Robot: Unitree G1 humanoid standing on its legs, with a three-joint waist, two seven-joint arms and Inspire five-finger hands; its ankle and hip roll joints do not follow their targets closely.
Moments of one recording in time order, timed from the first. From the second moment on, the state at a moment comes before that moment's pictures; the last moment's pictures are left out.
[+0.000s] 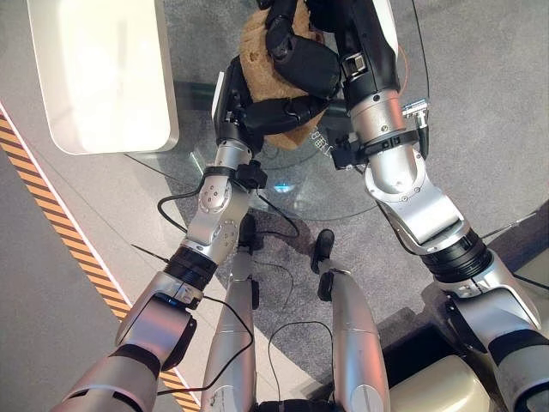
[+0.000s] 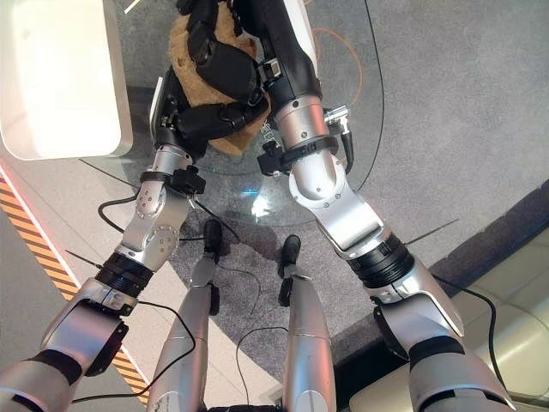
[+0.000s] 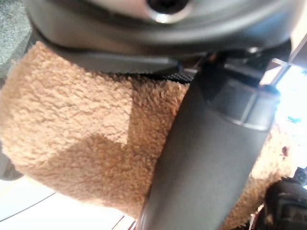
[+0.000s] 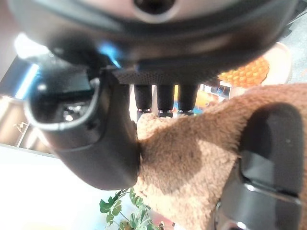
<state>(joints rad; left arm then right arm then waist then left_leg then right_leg) -0.87 0.32 -0.38 0.41 -0.82 -0.36 0.14 -0.99 -0.50 0.47 -0.05 0.18 0.05 -0.39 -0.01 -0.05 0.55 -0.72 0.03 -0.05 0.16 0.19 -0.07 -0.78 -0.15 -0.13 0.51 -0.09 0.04</state>
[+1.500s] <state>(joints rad) -0.87 0.31 -0.38 0.41 -0.85 -0.36 0.14 -1.00 -0.51 0.47 -0.05 0.18 0.05 -0.40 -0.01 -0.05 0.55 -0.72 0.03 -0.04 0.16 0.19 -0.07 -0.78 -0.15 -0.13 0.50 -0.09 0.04</state>
